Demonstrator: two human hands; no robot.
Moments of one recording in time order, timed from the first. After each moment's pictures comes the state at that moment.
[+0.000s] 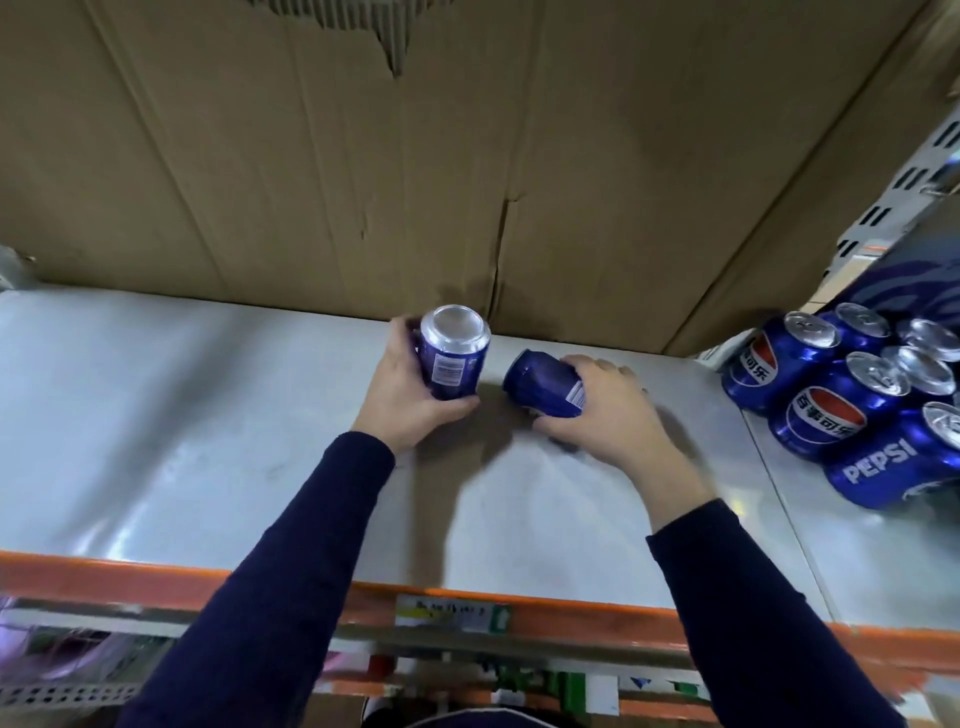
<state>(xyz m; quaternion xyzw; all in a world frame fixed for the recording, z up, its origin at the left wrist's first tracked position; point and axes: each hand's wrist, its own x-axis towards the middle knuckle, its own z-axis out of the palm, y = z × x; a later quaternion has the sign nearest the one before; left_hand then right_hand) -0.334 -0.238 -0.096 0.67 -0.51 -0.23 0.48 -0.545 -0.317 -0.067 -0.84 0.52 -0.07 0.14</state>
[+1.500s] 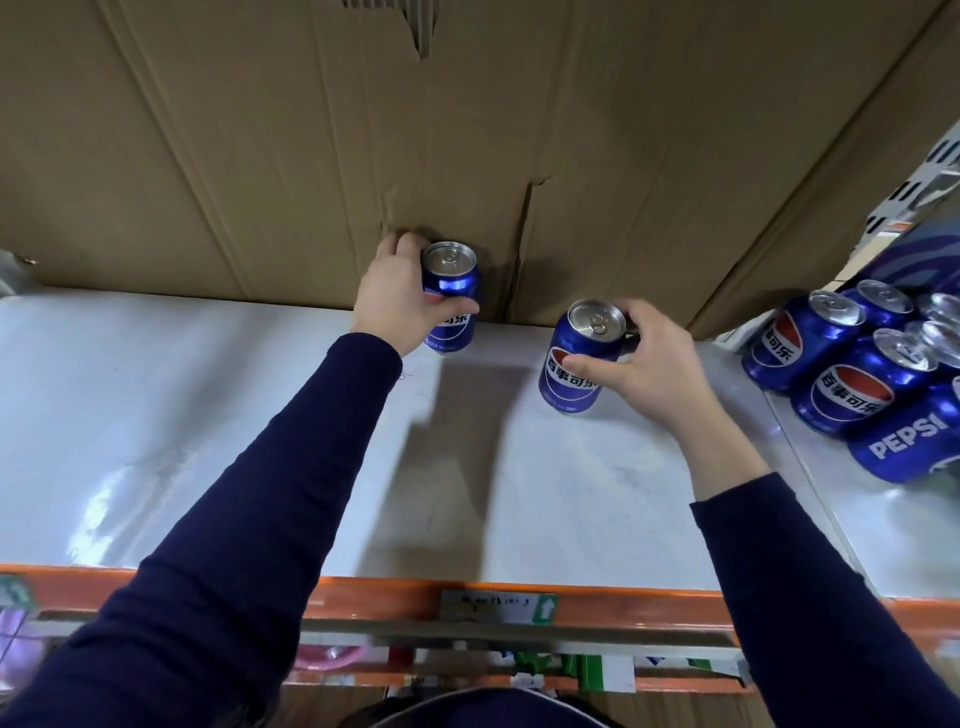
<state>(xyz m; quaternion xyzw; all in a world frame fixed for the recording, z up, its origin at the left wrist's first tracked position) -0.280 -0.289 -0.051 0.75 -0.56 -0.06 0.35 -0.541 -0.322 -0.045 -0.77 0.50 -0.29 0.28</state>
